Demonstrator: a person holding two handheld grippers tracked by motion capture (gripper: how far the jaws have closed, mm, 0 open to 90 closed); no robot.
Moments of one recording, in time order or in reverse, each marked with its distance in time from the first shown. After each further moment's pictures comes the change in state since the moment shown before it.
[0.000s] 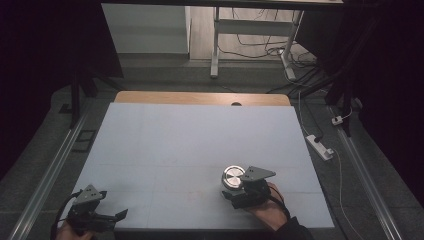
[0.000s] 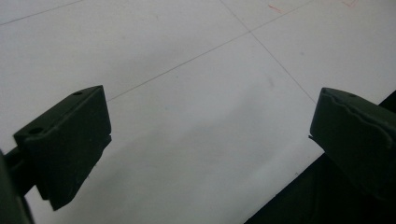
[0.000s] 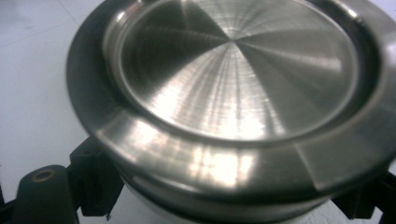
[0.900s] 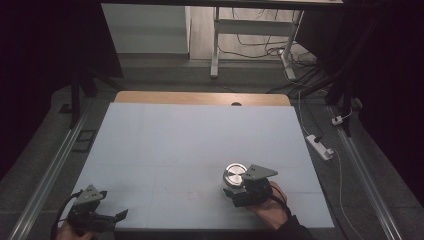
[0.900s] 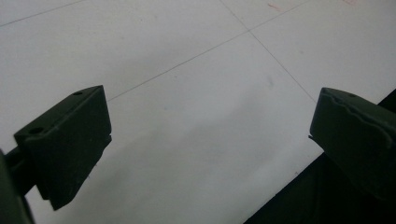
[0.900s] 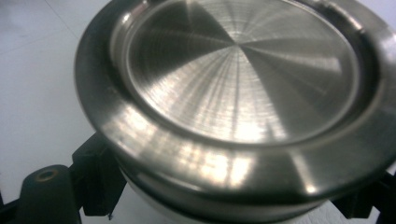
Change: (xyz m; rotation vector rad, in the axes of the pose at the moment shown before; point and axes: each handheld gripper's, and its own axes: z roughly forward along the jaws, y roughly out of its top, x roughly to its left) left arm -0.001 0.000 0.000 0.003 0.002 0.008; right arm 0.000 0.008 -0.008 -0.012 -0.028 0.003
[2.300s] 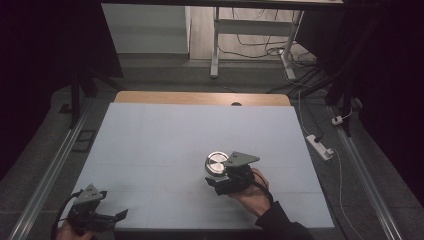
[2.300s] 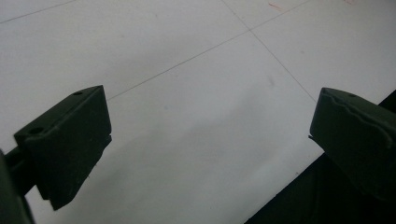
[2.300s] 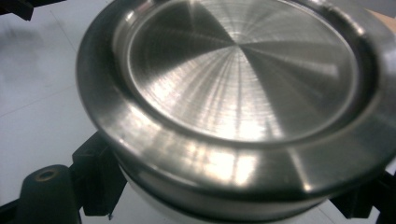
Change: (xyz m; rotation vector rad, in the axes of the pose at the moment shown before) left arm 0.001 0.000 0.001 0.004 -0.002 -0.008; right arm 0.011 0.048 0.033 -0.054 0.064 -0.042
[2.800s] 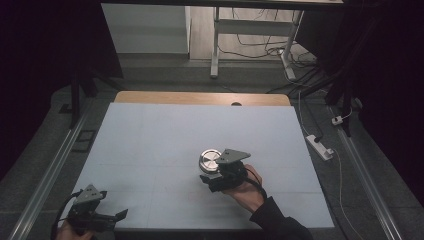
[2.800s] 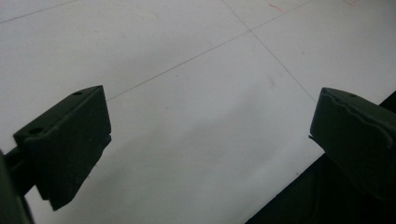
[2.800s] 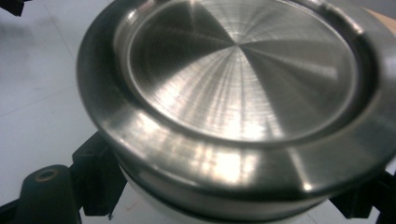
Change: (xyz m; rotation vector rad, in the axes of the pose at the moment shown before) left arm 0.001 0.000 0.000 -0.001 -0.003 -0.003; right arm 0.003 0.010 0.017 0.022 -0.002 -0.017
